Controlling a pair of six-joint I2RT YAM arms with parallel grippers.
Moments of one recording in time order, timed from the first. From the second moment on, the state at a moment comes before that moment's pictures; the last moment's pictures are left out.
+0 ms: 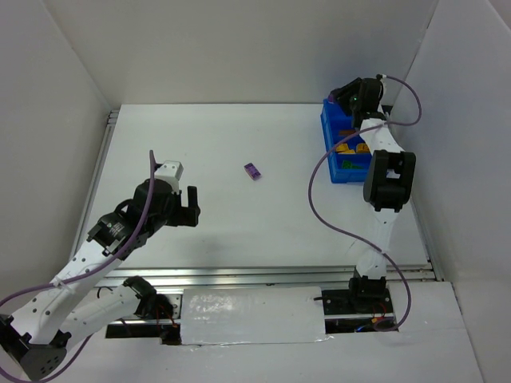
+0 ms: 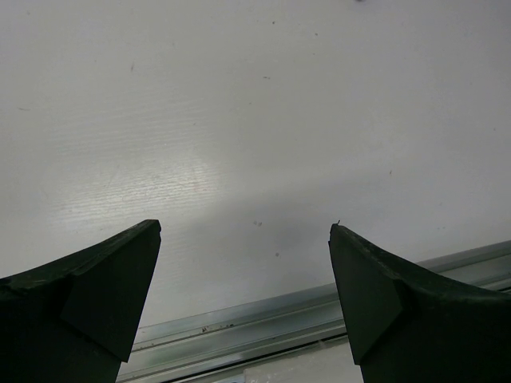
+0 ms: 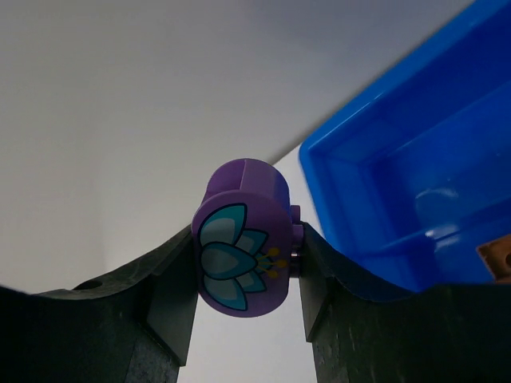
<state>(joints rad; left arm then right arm) -0.59 0.82 0.91 -0.76 -0.26 -0.37 -0.09 2.25 1.91 0.04 -0.14 0.86</state>
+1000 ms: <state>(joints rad) -0.58 0.82 0.89 -0.75 -0.24 -0.37 -0.18 2.47 2.14 -0.02 -0.03 0.98</state>
